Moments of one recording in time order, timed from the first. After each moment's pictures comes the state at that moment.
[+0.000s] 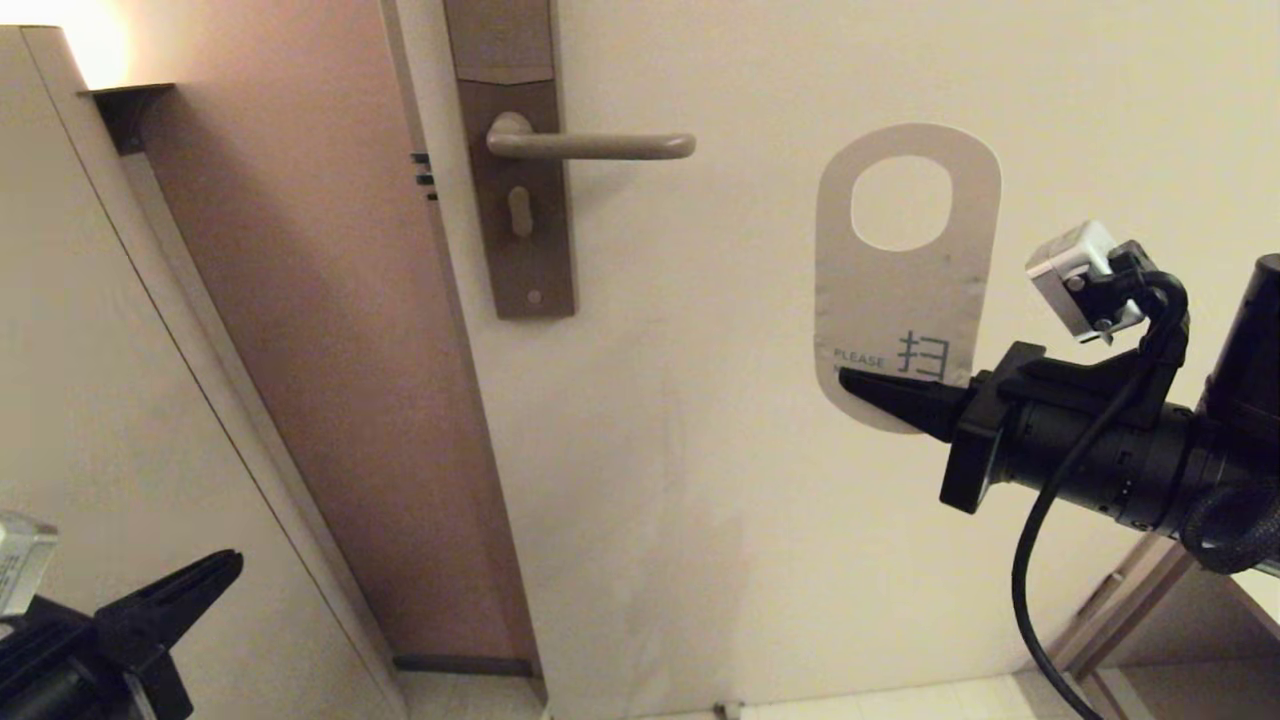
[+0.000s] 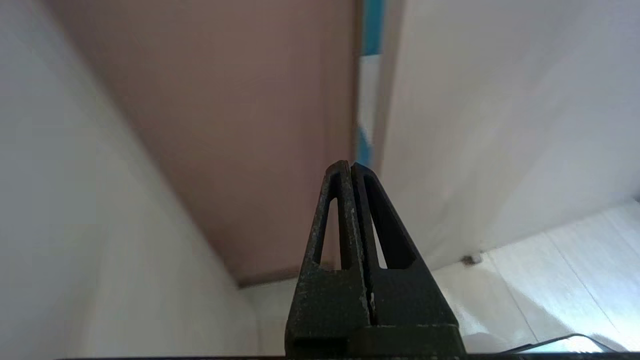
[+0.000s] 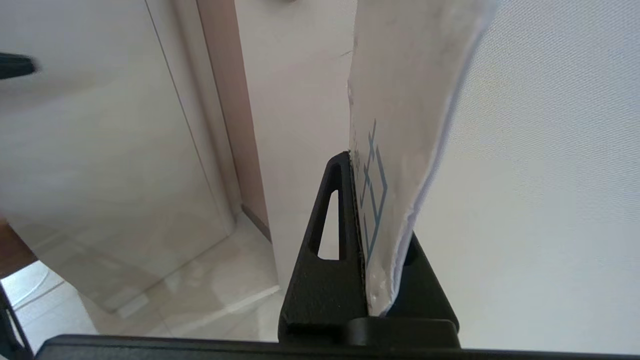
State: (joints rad) left arm 0.08 1.06 -0.02 -0.83 -0.28 0.10; right arm 0.51 1.44 -0.69 -0.62 0.24 -0.04
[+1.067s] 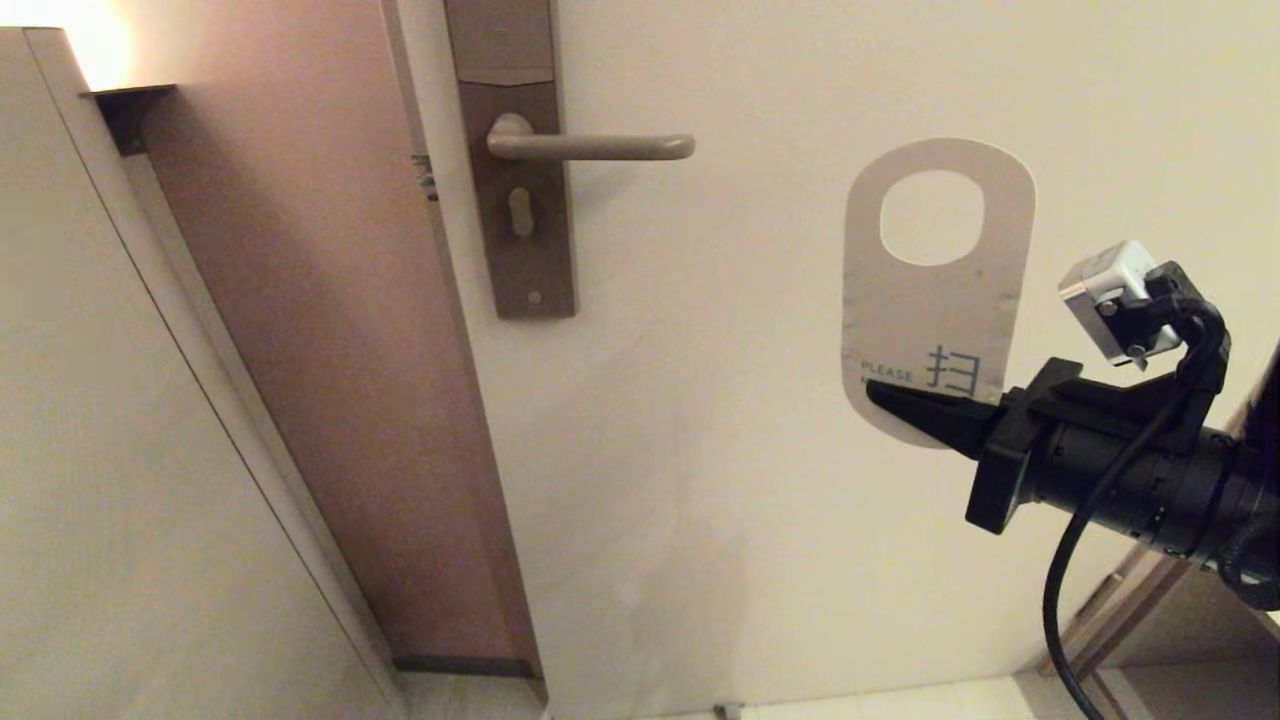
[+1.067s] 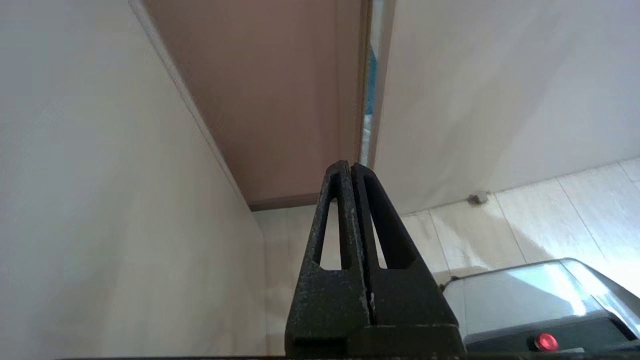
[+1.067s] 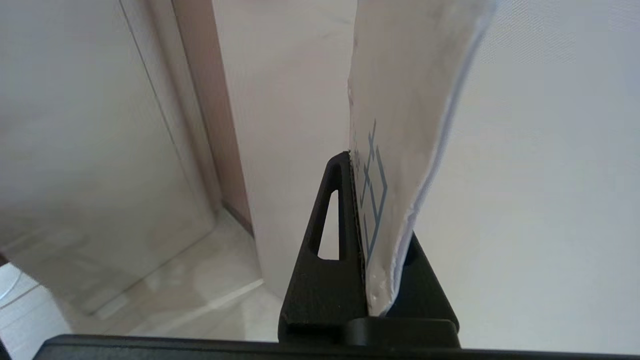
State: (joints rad) left arm 0.03 0.44 0.00 -0.13 -0.13 0.08; right arm 0.51 1.39 -0.63 -0.63 0.18 -0.05
